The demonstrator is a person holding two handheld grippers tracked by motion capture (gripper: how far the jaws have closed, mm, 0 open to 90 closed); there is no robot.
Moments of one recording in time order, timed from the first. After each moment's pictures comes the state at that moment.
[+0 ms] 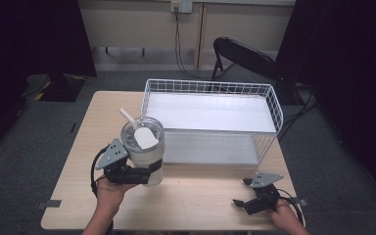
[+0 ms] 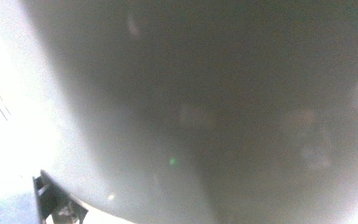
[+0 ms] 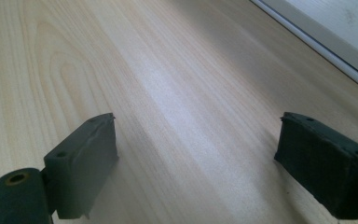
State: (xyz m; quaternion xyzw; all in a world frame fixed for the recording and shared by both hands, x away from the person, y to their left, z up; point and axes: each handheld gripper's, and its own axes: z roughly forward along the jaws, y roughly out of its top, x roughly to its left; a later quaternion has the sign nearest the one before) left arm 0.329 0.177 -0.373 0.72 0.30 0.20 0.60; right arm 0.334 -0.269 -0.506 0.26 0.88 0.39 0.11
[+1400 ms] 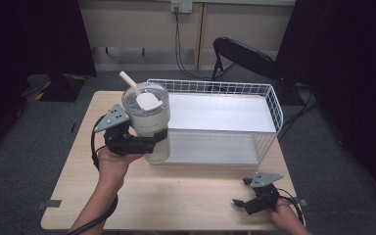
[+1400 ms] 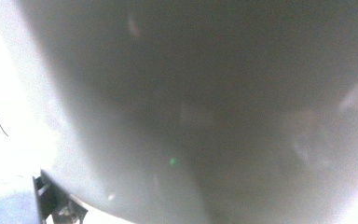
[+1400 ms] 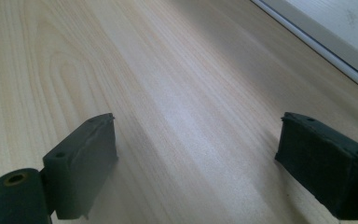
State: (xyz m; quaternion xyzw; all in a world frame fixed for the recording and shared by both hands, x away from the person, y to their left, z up) left arm 0.363 0.163 -0.296 0.71 0.31 0.19 0.61; right arm 0.335 -0.269 -0.506 0.26 0.88 0.38 0.11
